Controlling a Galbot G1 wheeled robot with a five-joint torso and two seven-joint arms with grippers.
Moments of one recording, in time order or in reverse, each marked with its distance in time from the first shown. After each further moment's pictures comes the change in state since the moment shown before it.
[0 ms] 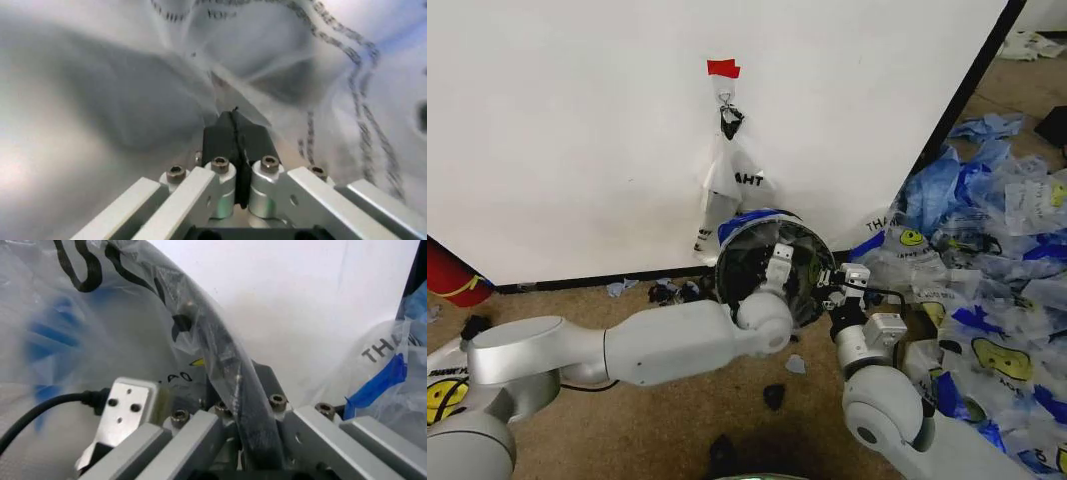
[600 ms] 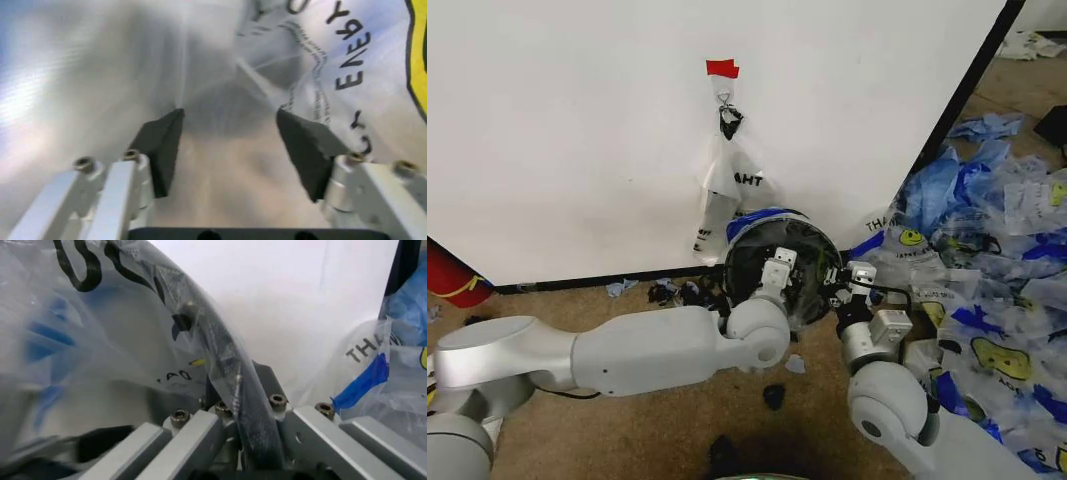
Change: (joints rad) left arm -0.025 0.144 -0.030 -0.257 -0.112 0.028 -0.056; right arm 0.005 -0.014 0.041 -0.018 0.044 0.003 0.004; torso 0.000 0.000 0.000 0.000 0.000
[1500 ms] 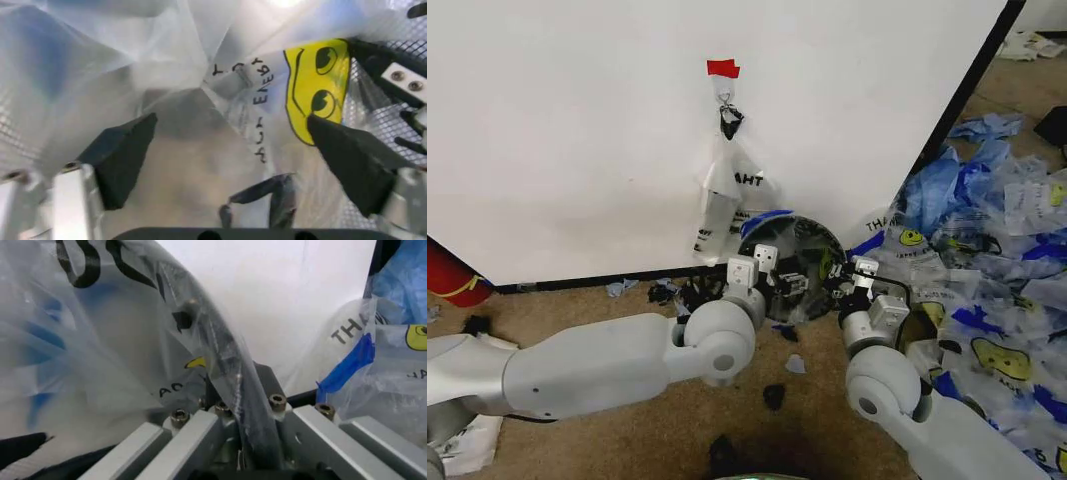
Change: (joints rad) left arm 0.038 0.088 -0.076 -0.140 -0.066 -0.059 0.095; right arm 0.051 0.014 -0.011 -0.063 0.063 -0.014 0.043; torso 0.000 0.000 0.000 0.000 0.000
